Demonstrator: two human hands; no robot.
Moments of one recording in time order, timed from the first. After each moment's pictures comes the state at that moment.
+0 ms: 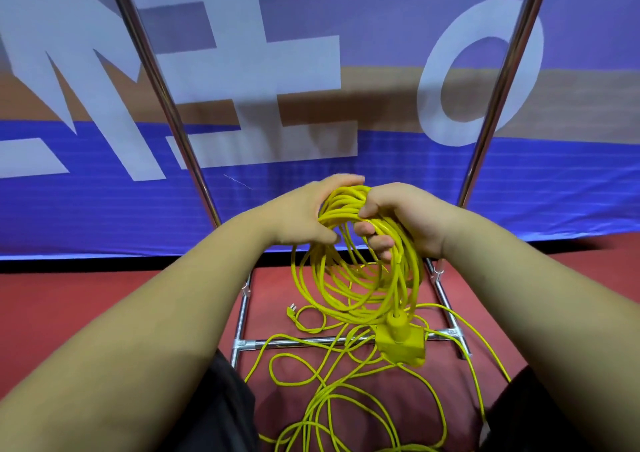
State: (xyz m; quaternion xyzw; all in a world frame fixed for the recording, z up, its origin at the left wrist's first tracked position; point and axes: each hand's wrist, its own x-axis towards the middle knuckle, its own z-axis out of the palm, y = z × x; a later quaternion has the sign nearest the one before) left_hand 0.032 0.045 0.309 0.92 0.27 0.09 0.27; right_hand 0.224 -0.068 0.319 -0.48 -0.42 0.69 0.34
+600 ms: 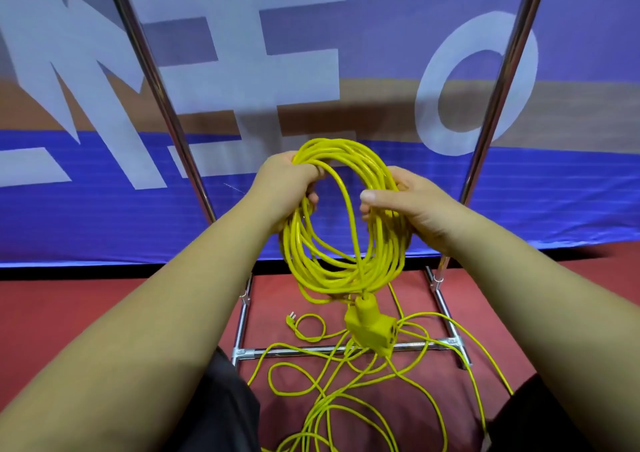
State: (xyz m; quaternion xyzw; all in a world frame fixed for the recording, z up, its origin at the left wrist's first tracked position) left_hand 0.045 0.040 0.346 0.64 0.44 0.37 0.51; right_hand 0.244 -0.067 0.325 -0.52 -0.51 0.48 0.49
